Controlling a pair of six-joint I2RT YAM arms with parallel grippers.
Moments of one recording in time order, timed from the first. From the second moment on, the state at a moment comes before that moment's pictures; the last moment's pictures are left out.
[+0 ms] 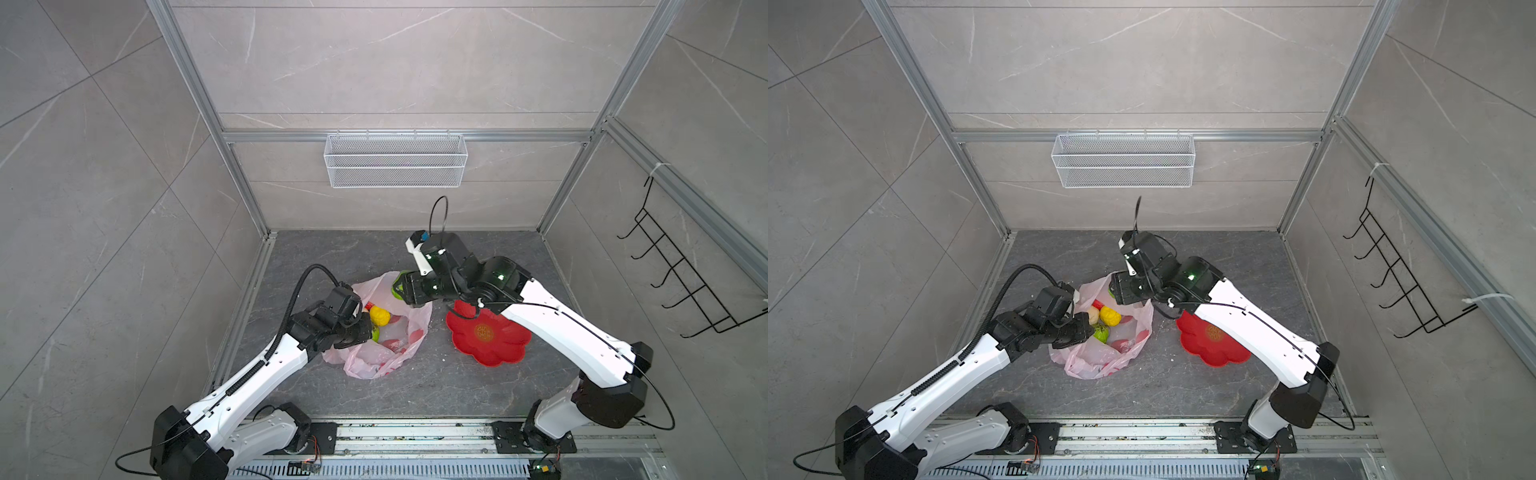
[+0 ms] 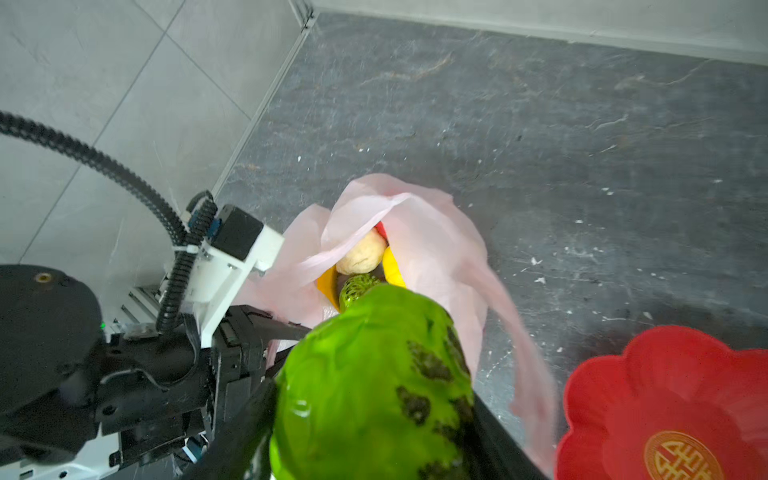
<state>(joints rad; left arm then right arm) -0.65 1.09 0.91 -0.78 0.13 -0.79 0.88 1.55 1.82 -1.01 0.08 0.47</state>
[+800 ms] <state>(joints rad) -0.65 1.09 0.91 -0.78 0.13 -0.79 0.35 1.43 1.19 -0.94 0.14 0.45</state>
